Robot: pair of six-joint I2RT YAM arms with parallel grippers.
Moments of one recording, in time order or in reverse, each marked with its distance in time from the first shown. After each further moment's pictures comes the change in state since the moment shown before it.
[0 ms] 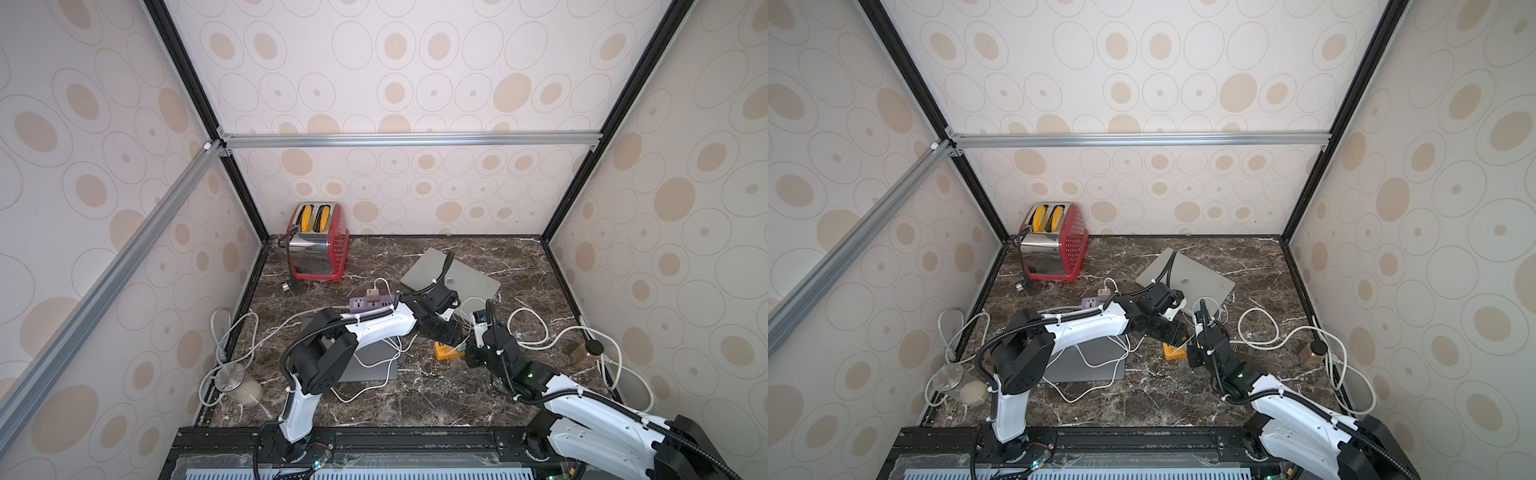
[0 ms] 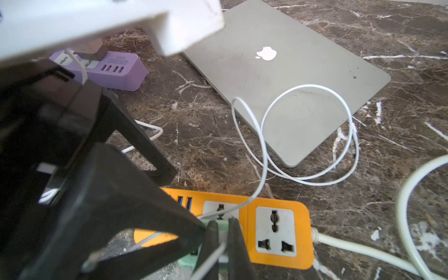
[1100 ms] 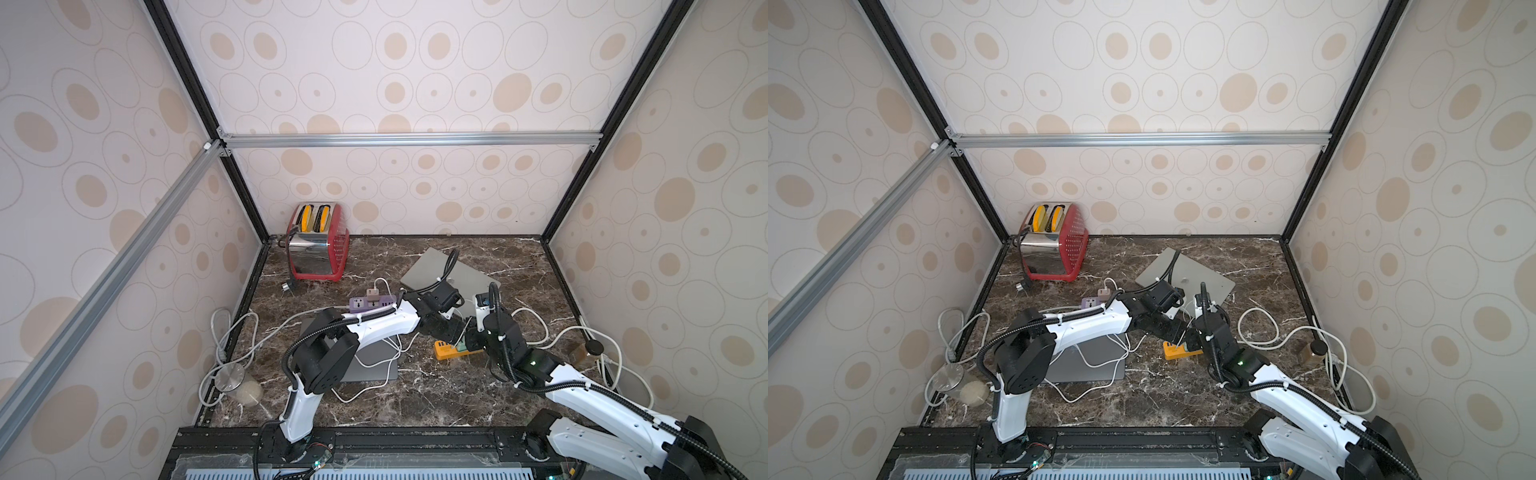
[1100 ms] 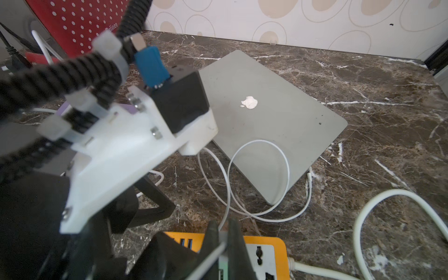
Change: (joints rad) left arm -0.010 0.014 0.077 -0.094 -0.115 0.031; right arm 0.000 0.035 0.193 -0.092 0.090 -0.022
